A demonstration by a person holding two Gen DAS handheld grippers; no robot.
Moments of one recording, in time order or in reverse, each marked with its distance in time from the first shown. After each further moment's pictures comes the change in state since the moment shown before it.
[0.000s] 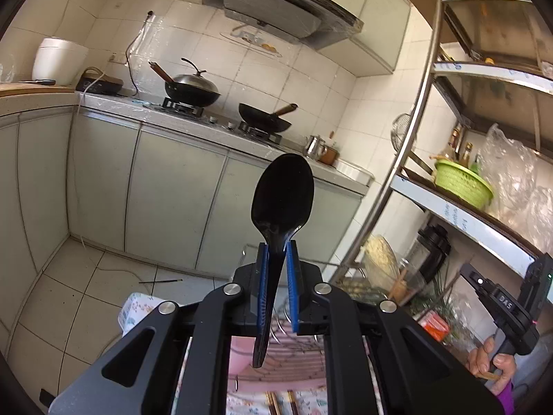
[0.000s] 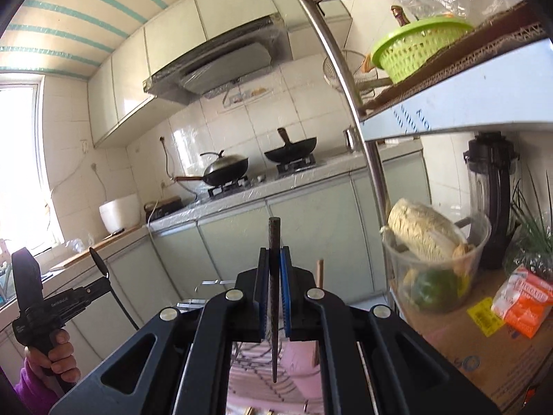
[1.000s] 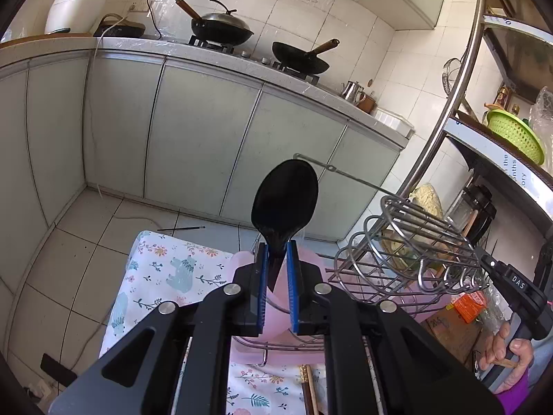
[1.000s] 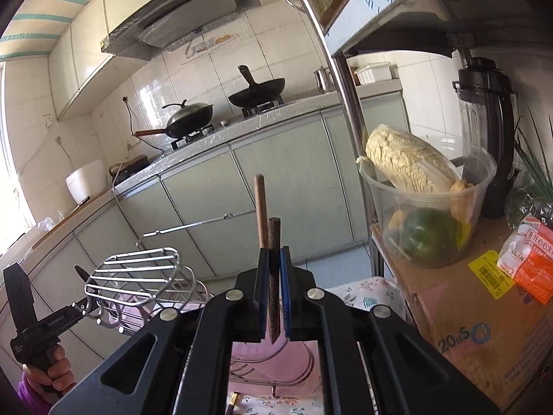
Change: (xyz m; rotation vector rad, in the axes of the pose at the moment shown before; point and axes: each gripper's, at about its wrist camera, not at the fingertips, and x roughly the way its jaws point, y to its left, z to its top) left arm 0.069 0.040 -0.076 -0.040 0.214 0.114; right arm 0.078 -0.041 -0.063 0.042 0.246 -0.115
